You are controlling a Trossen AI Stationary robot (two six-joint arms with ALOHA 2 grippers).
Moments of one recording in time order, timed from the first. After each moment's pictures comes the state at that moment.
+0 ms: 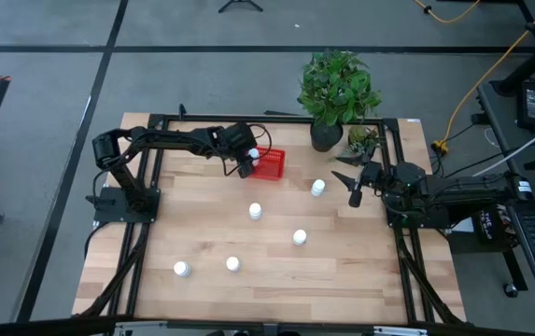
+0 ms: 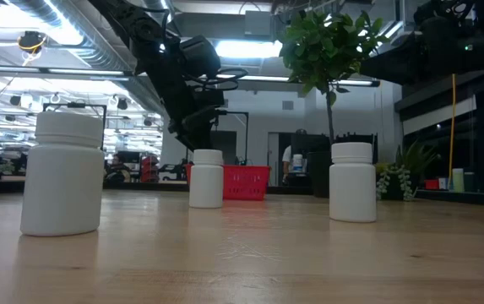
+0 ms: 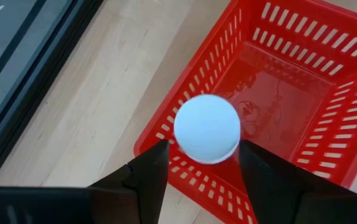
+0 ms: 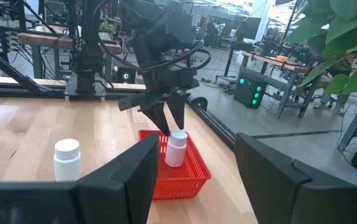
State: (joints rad) left arm 0.42 1.67 1.03 -0.30 -0.13 0.01; right arm -0.06 0.52 0.18 0.34 0.31 -0.16
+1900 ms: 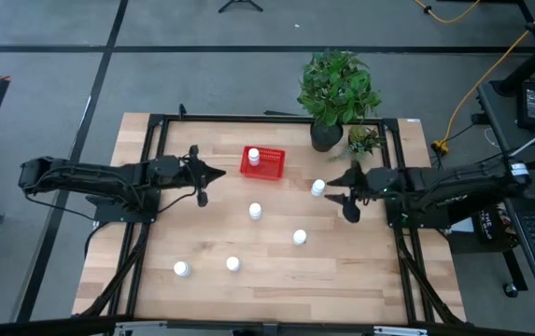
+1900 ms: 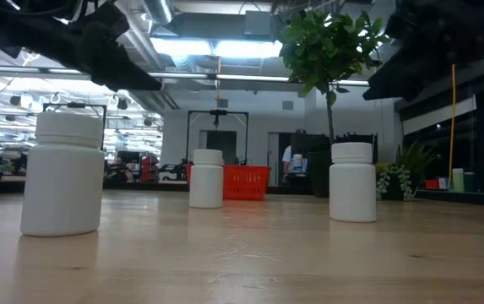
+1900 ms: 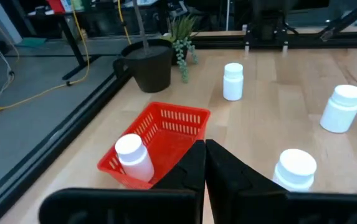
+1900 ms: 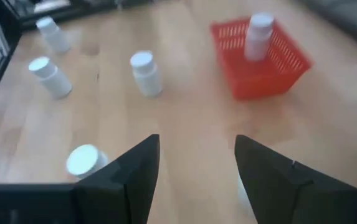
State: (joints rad) left arm 0.10 0.76 0.33 0.14 -0.21 0.03; right arm 0.10 0.80 0.49 -0.23 0.21 0.31
